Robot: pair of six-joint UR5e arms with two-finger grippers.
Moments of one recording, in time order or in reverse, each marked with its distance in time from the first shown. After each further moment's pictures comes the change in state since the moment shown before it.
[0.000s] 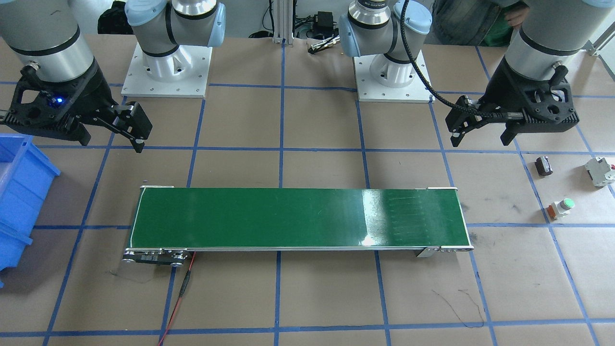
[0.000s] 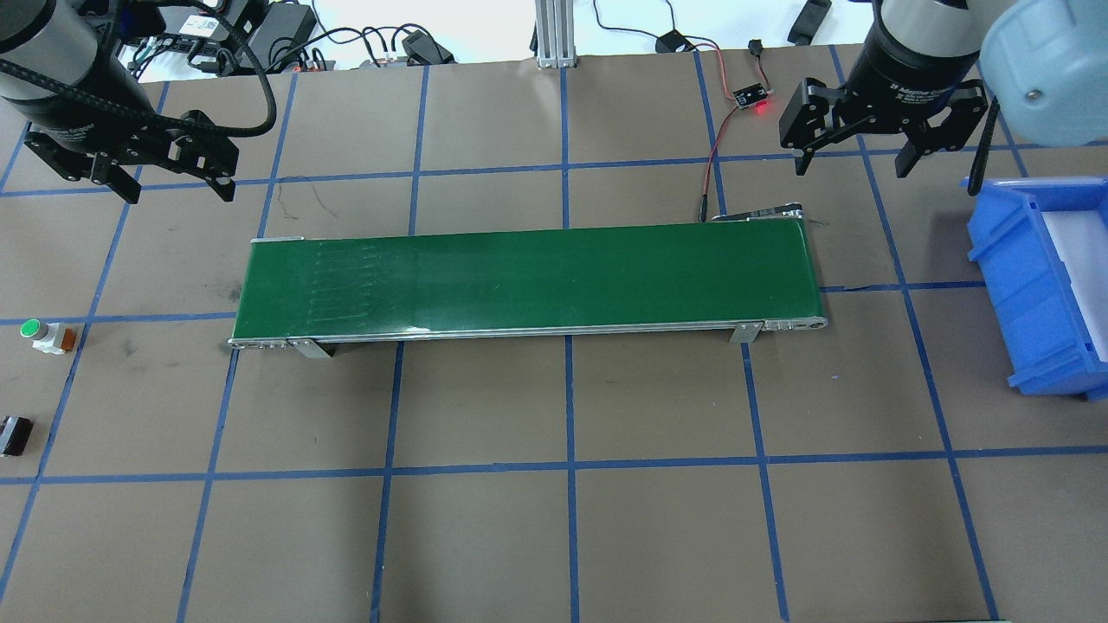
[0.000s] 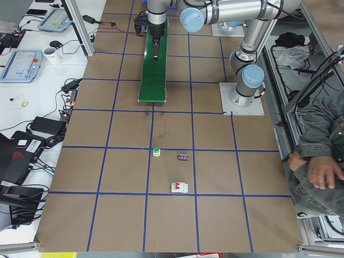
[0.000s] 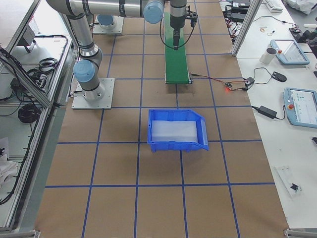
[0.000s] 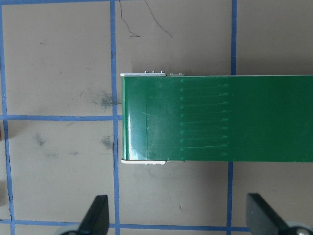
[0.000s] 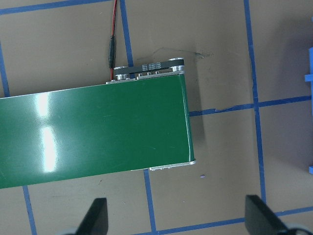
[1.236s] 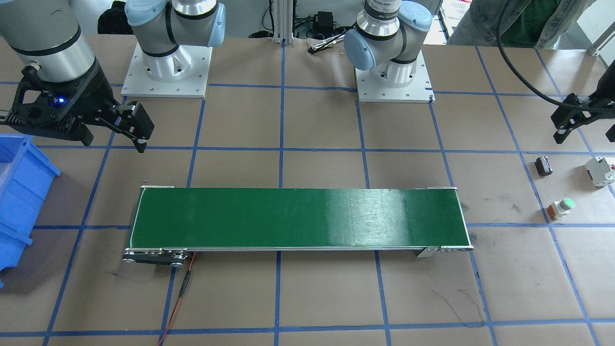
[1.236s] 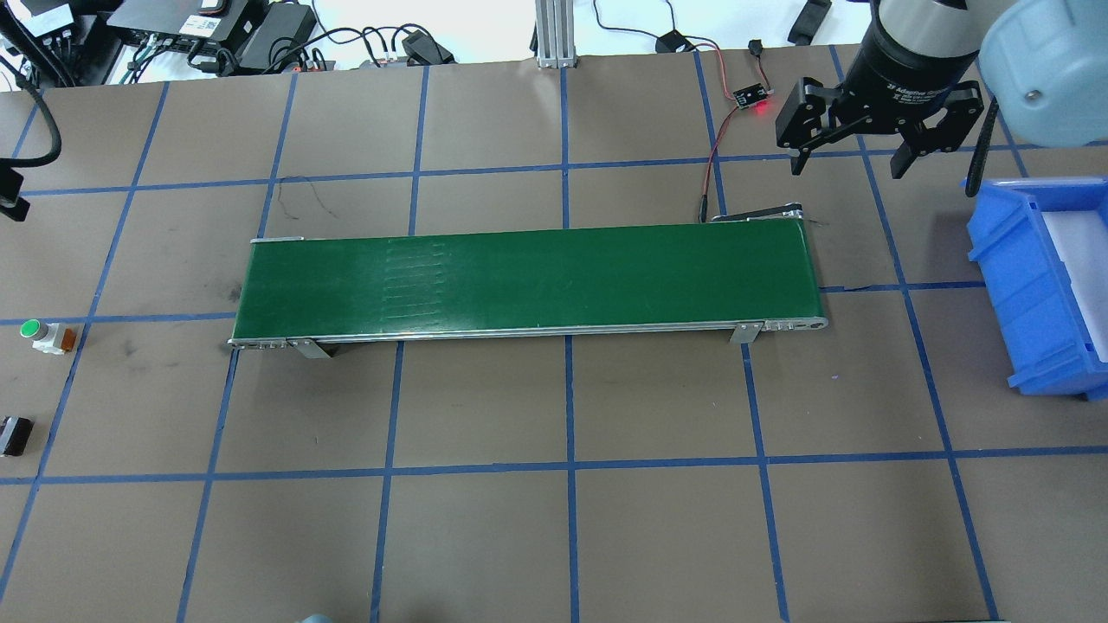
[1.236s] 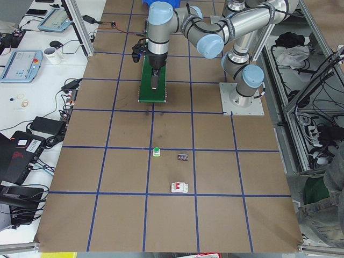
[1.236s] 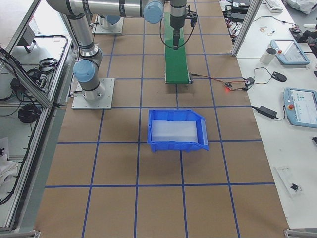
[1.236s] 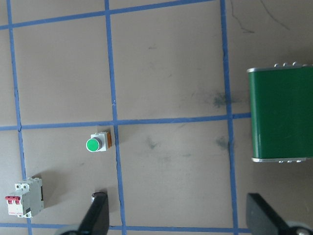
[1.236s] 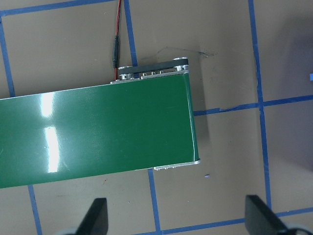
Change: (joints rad) left arm 0.354 -0.008 -0.011 0.118 0.028 0.425; right arm 0.001 0.000 0.000 0.000 0.013 0.005
